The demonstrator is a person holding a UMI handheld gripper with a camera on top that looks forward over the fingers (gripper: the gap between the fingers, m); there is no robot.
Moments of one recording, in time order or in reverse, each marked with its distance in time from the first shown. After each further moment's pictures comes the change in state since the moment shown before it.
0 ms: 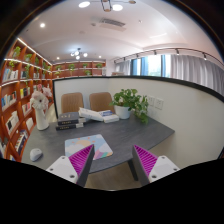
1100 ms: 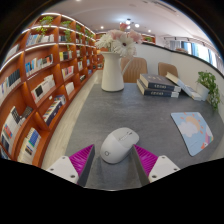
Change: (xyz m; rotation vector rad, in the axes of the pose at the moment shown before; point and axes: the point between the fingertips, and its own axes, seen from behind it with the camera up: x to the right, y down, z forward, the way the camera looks) arm -0.472 0.177 0.082 -0.309 -0.428 -0.181
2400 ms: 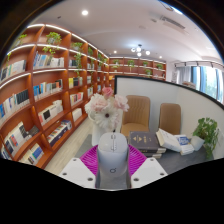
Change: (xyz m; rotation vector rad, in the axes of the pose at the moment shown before) arm 0.112 -0.269 -0.083 0.268 -0.111 -0.121
